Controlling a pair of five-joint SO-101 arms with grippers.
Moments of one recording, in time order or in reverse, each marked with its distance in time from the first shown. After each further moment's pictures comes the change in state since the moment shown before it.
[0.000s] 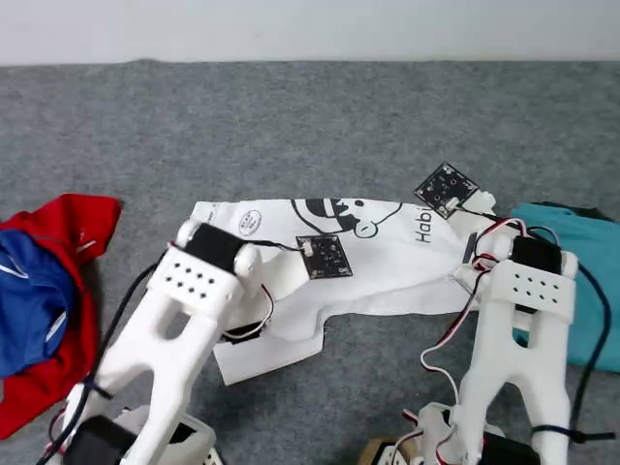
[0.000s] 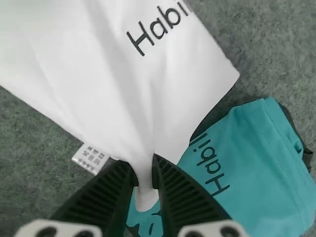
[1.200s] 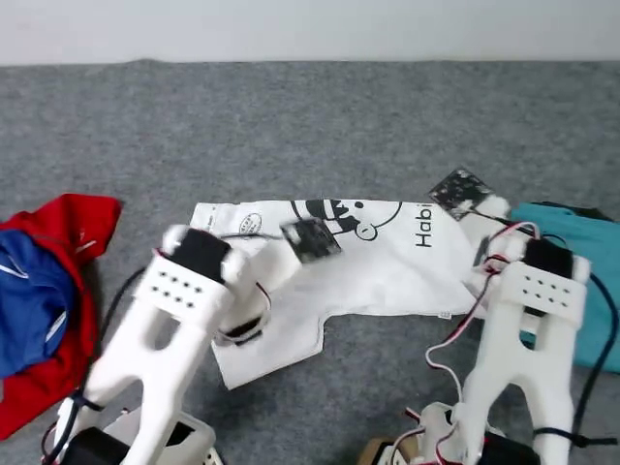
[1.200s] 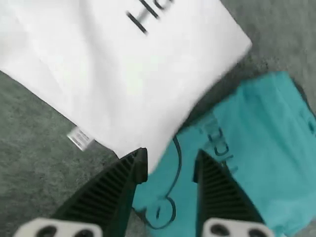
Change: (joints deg) left arm -3.3 -2.6 -2.2 -0.1 10.3; right arm 1.2 0.0 0.0 2.4 -0.1
